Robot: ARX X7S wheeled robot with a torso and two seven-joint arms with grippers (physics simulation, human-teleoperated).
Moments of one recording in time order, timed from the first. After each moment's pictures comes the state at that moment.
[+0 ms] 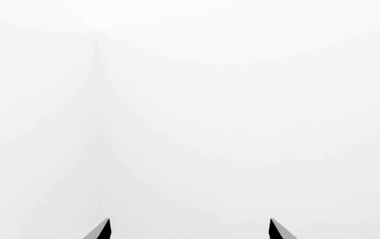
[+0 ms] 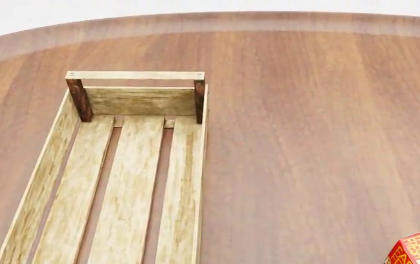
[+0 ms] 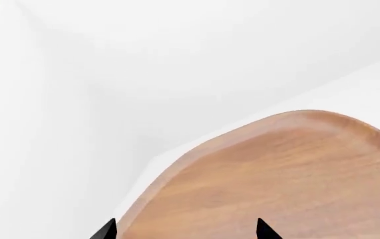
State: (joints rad) left arm -0.03 -0.24 0.12 1.02 0.03 -0.47 -0.40; right arm -0.16 0.59 0.43 -1.05 0.95 0.09 1.57
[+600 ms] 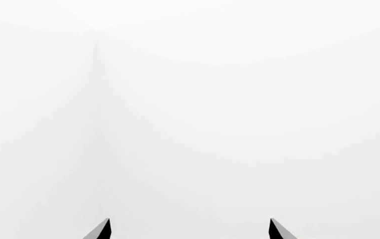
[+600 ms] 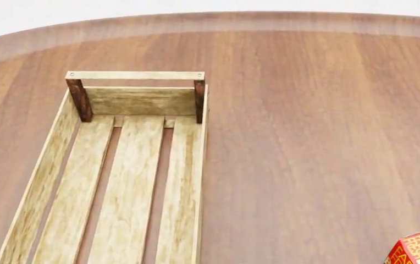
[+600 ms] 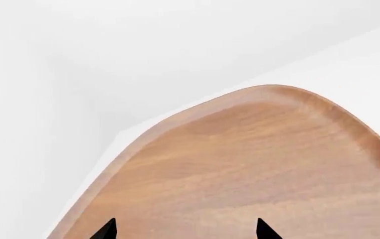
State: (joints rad) left arm -0.03 -0.26 0.13 1.02 0.03 -0.46 -0.42; right arm -0.05 0.42 0.56 -1.05 1.08 0.39 1.57
